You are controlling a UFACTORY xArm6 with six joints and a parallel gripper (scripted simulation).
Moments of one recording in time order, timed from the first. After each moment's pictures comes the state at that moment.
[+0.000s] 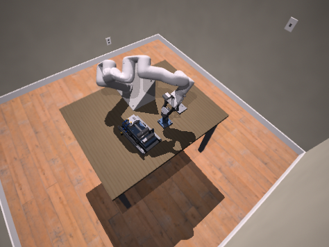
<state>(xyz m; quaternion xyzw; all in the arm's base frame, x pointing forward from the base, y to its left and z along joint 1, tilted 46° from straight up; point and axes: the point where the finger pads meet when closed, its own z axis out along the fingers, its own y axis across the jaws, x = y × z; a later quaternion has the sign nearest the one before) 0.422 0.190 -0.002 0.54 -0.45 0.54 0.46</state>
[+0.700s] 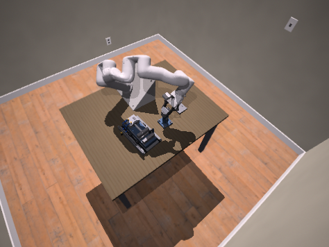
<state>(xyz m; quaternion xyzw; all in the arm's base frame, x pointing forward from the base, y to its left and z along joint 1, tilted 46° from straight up) 0.422 0.191 0.000 0.54 -0.45 0.54 0.46</state>
